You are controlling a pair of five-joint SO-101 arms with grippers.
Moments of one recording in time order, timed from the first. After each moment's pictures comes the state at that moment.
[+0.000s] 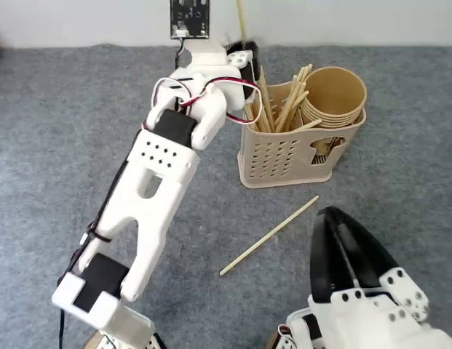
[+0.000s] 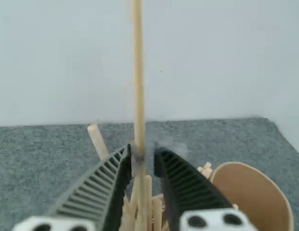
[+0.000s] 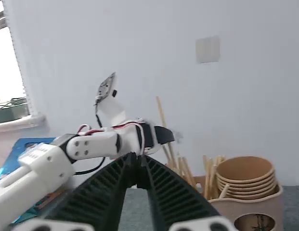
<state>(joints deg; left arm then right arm) 21.3 3.9 -10.0 37.6 27.8 -17.8 -104.2 34.9 66.6 -15.0</state>
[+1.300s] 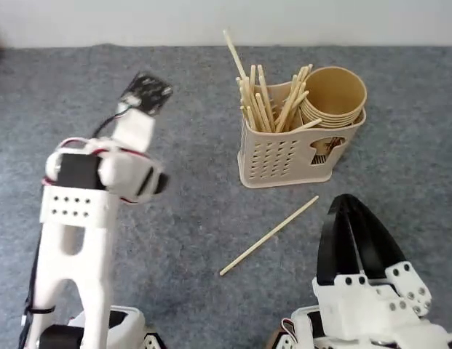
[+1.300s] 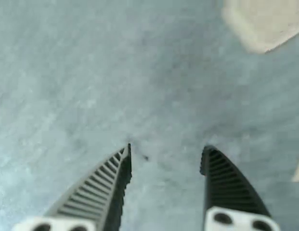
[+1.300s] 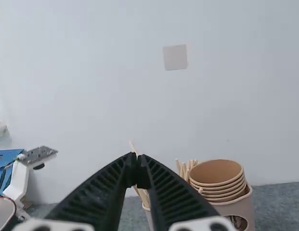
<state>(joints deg) -3.0 -24.2 19.8 82.9 -17.0 -11.0 -104.2 38.0 63.4 -15.0</state>
